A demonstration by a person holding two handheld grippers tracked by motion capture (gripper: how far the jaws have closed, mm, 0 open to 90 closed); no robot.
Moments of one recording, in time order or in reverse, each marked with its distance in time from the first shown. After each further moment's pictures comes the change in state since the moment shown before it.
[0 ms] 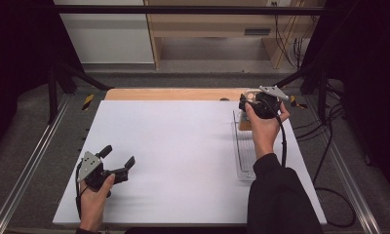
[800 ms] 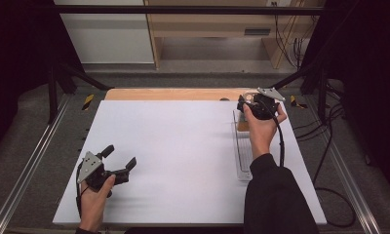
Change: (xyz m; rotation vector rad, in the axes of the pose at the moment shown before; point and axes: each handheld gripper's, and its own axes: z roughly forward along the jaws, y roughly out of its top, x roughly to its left) left arm -0.002 0.001 0.000 -0.011 -0.045 0.005; right arm 0.003 -0.009 0.010 0.001 -0.014 0.020
